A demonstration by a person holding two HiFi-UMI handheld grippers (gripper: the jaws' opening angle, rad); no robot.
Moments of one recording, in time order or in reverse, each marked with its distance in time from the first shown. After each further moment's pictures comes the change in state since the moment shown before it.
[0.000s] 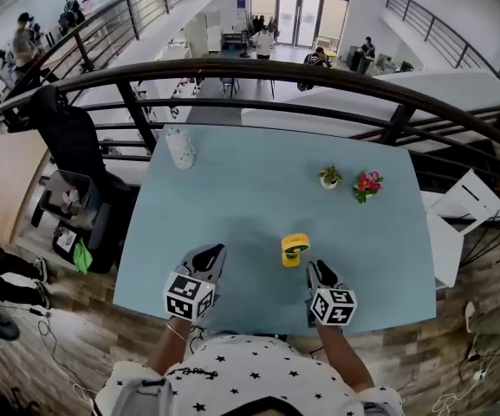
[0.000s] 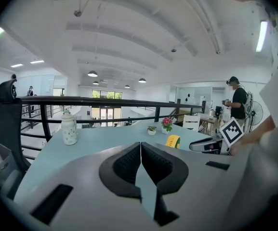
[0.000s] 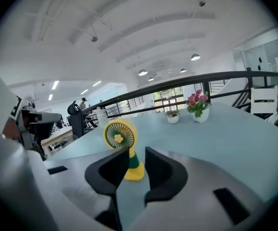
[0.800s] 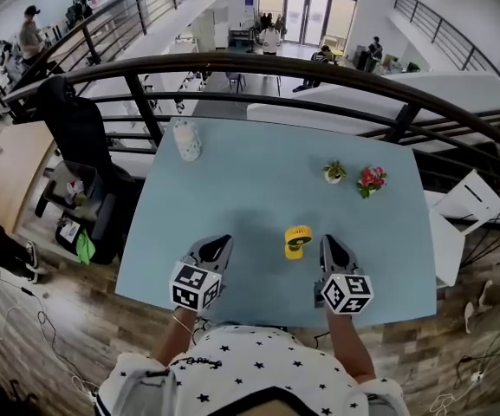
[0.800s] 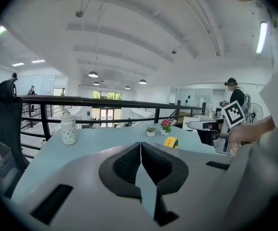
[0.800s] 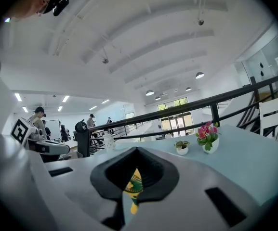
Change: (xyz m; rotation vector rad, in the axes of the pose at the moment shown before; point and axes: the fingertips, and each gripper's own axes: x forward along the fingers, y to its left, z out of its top) left arm 0.000 -0.008 0.001 -0.011 -0.013 0.003; right arm -0.020 0.018 0.093 -0.045 -0.250 0.082
